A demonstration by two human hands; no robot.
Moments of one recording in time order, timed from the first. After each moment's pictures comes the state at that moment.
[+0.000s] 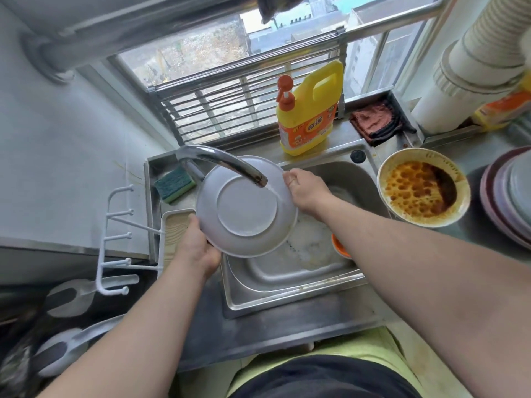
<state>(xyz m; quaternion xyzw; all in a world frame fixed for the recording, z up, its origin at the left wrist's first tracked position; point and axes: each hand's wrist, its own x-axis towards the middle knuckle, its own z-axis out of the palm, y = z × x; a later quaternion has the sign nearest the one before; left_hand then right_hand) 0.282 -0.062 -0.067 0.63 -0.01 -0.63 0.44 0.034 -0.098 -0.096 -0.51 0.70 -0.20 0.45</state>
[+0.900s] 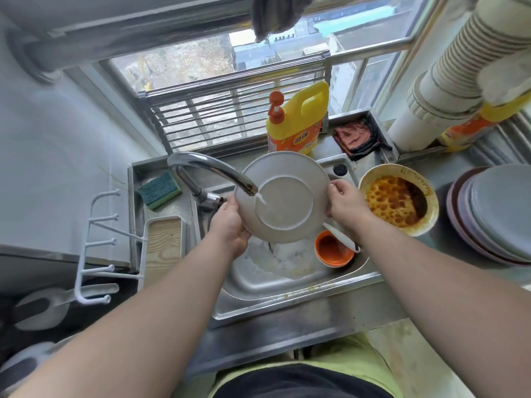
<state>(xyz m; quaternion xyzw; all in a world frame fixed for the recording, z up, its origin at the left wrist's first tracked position) 0.204 -0.087 -0.077 0.61 -0.11 -0.70 0.37 -0.044 -0.050 -0.093 -0.33 0.77 -0.34 0.43</state>
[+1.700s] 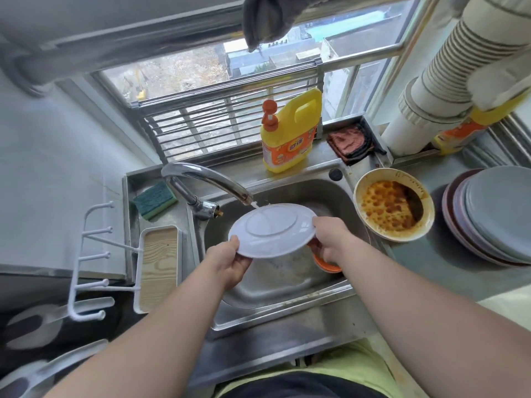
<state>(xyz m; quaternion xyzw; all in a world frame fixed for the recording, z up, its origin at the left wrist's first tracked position) 0.220 -0.056 -0.090 0.66 0.02 -0.69 0.31 -0.005 -0.034 -0.123 -0.02 0.73 -0.35 0.58</state>
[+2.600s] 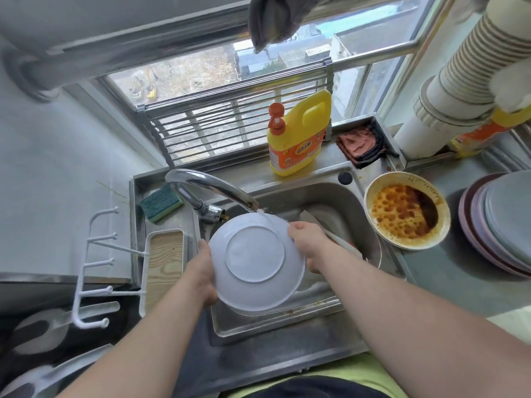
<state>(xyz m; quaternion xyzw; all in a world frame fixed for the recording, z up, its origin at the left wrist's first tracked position) 0.267 -0.056 -0.090 0.73 -0.03 -0.65 0.22 0.041 -0.048 -0.134 -0.16 0.69 -0.31 0.63</state>
